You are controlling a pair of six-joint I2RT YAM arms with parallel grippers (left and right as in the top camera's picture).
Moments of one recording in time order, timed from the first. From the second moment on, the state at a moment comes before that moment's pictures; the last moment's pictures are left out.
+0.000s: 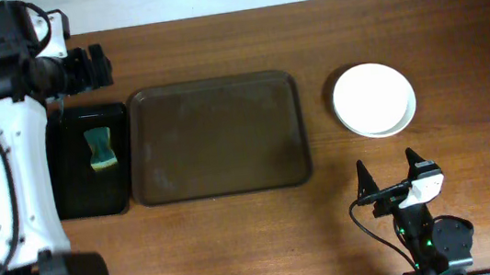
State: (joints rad) left arm 0.13 1.80 1.96 -1.10 0.14 0.00; right arm 0.00 0.01 0.01 -0.06 -0.14 0.09
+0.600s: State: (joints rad) left arm 0.13 0.78 0.86 -0.39 0.05 0.07; right arm 0.00 0.01 0.01 -0.06 -0.13 0.09
